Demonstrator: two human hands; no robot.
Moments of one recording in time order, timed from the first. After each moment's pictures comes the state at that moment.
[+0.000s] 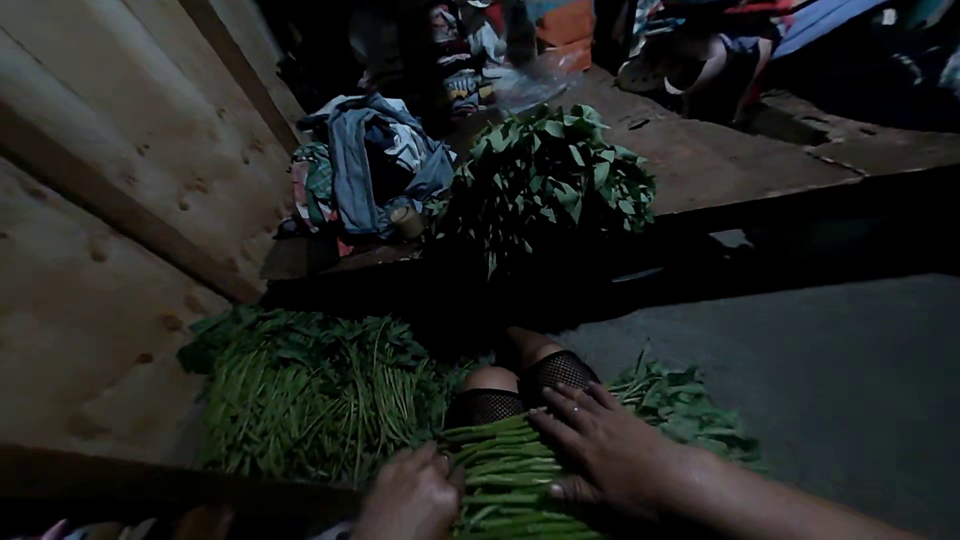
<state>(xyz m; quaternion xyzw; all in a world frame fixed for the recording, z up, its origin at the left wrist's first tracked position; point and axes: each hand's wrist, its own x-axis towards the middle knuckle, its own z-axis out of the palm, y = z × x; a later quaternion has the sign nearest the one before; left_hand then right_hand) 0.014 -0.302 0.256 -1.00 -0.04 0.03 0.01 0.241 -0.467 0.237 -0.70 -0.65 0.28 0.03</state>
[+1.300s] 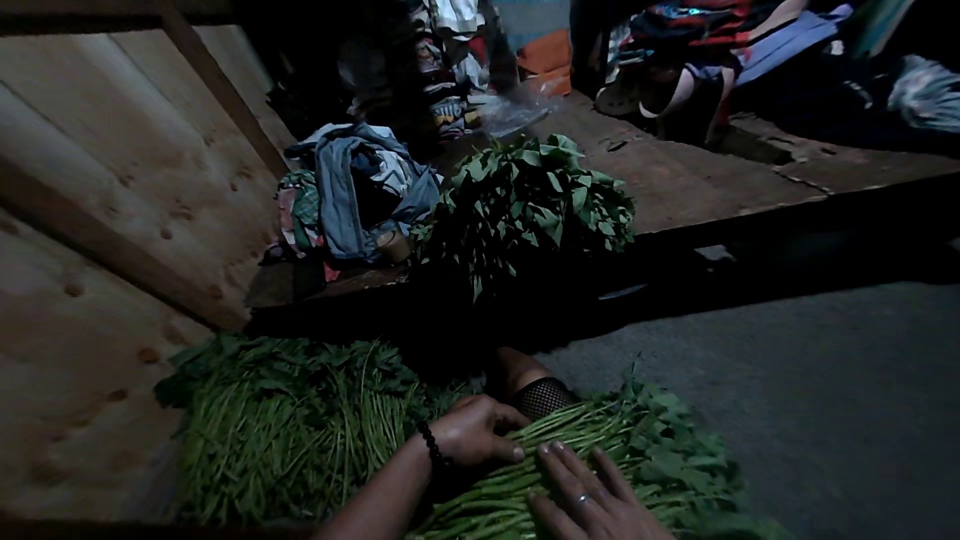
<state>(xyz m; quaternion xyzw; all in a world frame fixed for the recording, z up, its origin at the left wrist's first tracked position) 0.150 -0.259 0.240 -0.85 -0.08 0.25 -0.45 0.194 -0.514 0.200 -0.73 -0.65 0.10 0.18</state>
